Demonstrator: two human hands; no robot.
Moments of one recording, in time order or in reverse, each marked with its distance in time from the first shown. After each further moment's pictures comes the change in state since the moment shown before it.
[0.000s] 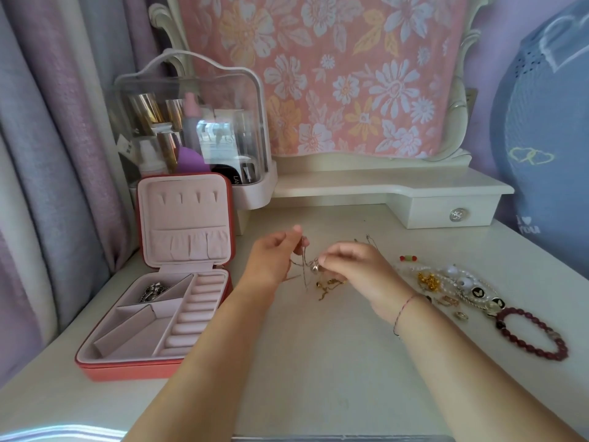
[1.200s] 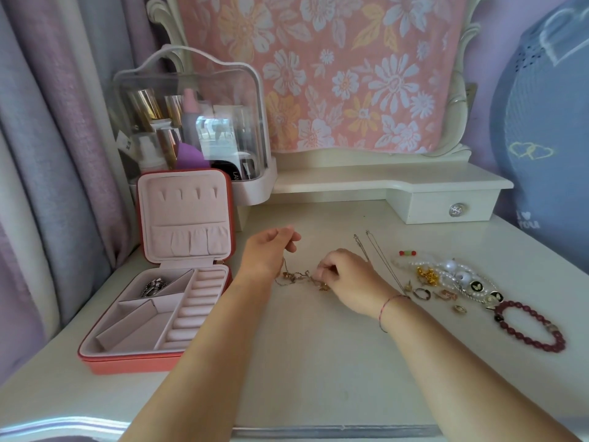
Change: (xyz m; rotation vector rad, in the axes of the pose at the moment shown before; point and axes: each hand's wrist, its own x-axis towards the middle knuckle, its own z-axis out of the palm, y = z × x) left_hand 0.002 -0.001 -0.005 0.028 0.097 -0.097; right_hand 0.004 0.013 0.011 -0.730 -0.085 -0.040
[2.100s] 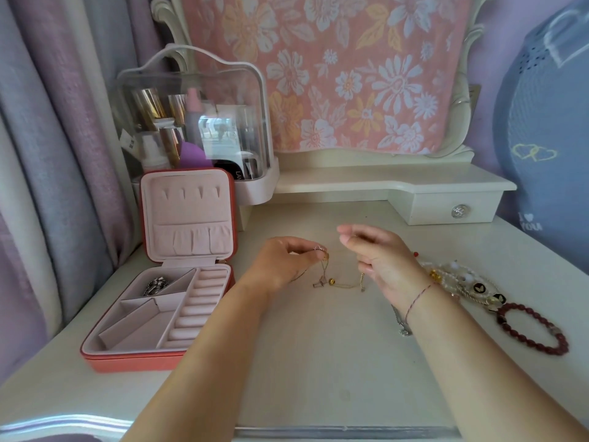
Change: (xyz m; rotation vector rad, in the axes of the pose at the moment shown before) left_hand -0.004 -0.004 0.002 0.138 -0.295 0.074; right_hand -0.001 0.013 -0.027 1.010 0.220 0.110
